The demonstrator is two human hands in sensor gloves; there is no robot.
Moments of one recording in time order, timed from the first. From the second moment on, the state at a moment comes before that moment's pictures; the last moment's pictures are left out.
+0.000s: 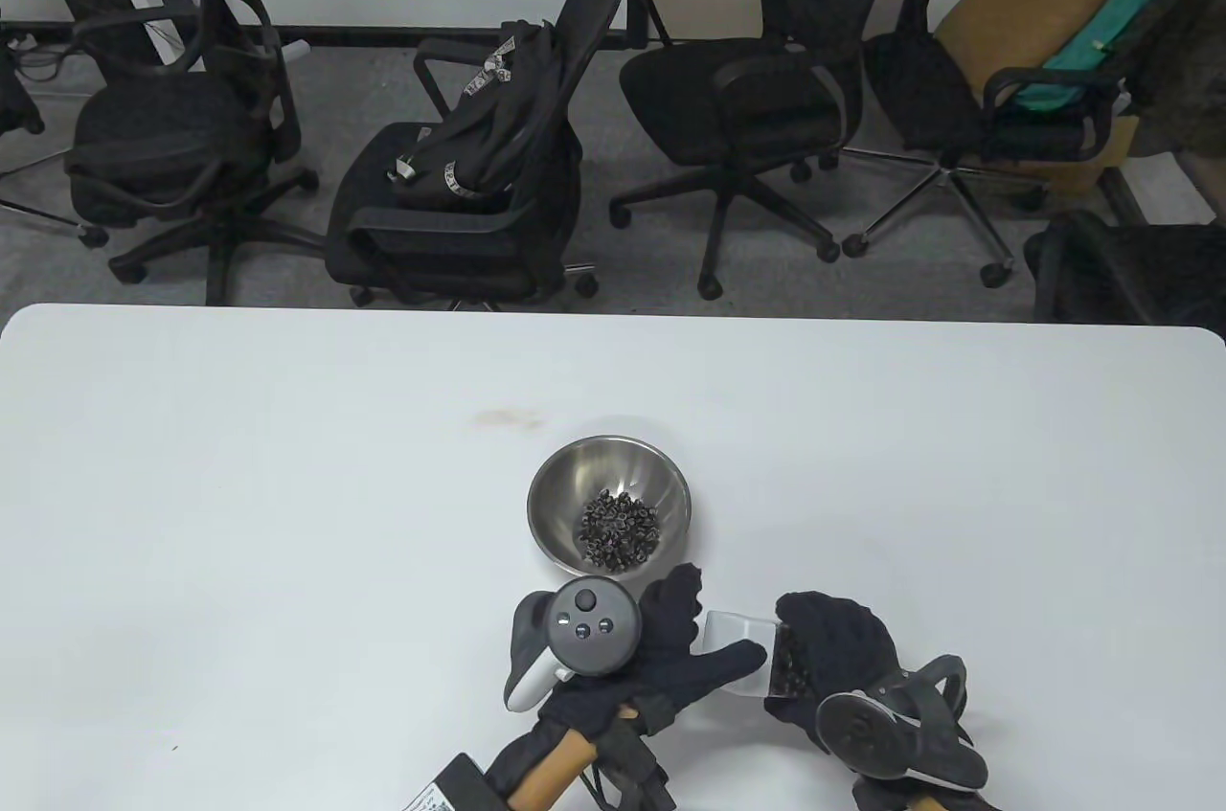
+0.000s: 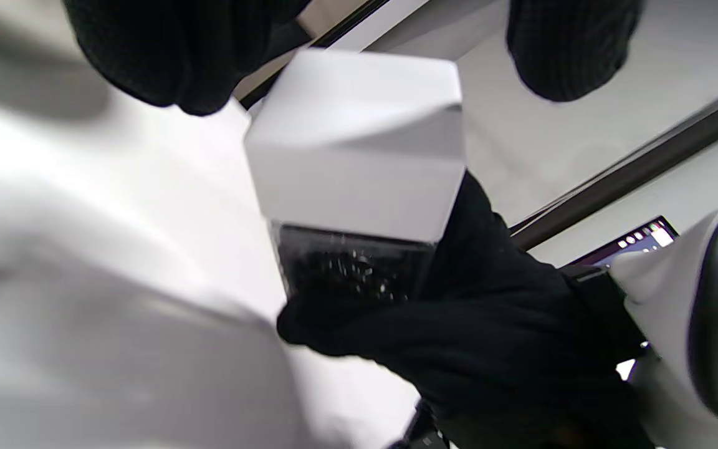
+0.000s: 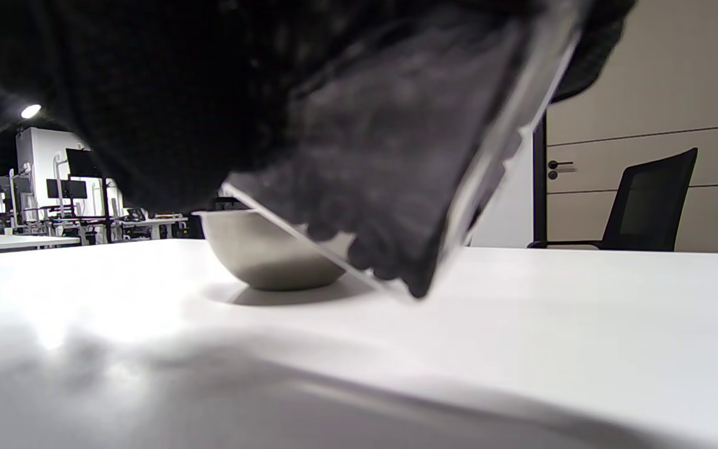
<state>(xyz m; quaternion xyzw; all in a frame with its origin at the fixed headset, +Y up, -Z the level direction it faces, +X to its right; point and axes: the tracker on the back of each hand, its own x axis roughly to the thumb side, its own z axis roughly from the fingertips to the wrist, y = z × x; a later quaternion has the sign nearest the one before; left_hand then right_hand) -0.035 -0.703 -0.266 -0.17 -0.25 0.46 0.84 0.193 -0.716 -0.227 0.24 -0.12 0.96 0.05</state>
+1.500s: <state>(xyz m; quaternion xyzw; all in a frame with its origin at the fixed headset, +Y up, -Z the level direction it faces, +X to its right) -0.017 -0.686 -0.246 -0.03 -0.45 0.23 0.86 0.192 -0.714 -0.224 0.27 -0.12 0.95 0.06</state>
